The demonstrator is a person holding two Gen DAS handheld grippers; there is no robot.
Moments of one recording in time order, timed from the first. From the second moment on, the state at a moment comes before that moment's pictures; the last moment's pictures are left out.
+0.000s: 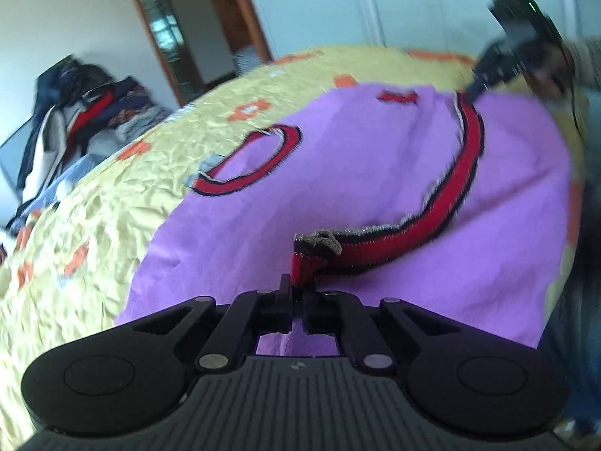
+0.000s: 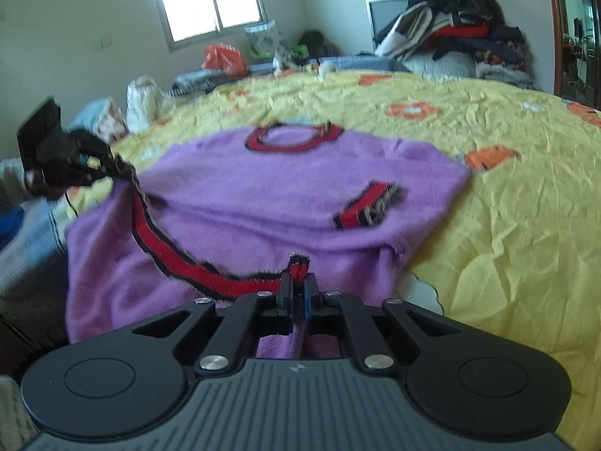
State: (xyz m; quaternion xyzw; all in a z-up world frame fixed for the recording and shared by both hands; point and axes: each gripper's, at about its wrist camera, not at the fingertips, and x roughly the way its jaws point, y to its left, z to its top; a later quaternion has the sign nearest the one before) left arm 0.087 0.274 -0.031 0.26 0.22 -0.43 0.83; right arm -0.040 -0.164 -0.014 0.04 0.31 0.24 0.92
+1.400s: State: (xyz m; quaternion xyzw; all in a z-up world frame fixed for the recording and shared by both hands) left arm 0.226 0.347 -0.071 -0.07 0.33 -0.28 0.90; right arm 0.139 -0.205 -0.033 0.06 0.33 0.17 0.93
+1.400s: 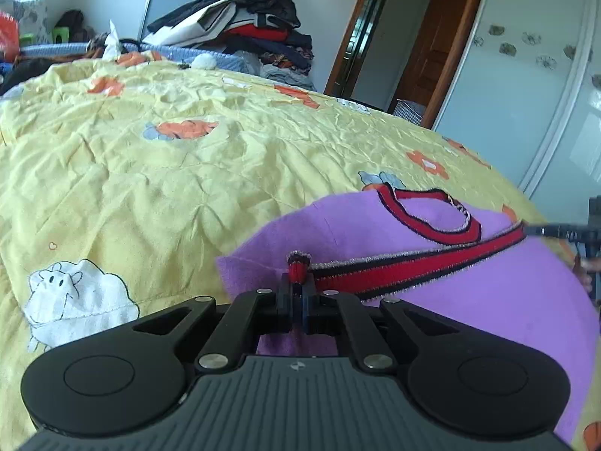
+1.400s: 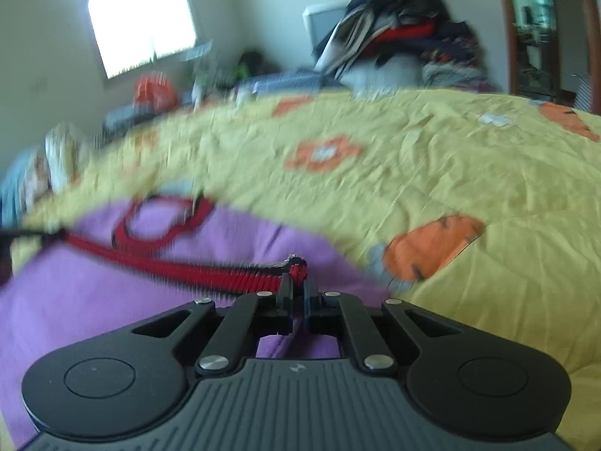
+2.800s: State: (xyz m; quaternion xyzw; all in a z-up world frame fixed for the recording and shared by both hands) left arm 0.053 0.377 -0.049 -0.21 0.41 -0.38 0.80; right arm -0.063 -0.190 0.012 0.18 0.30 0.18 0.92
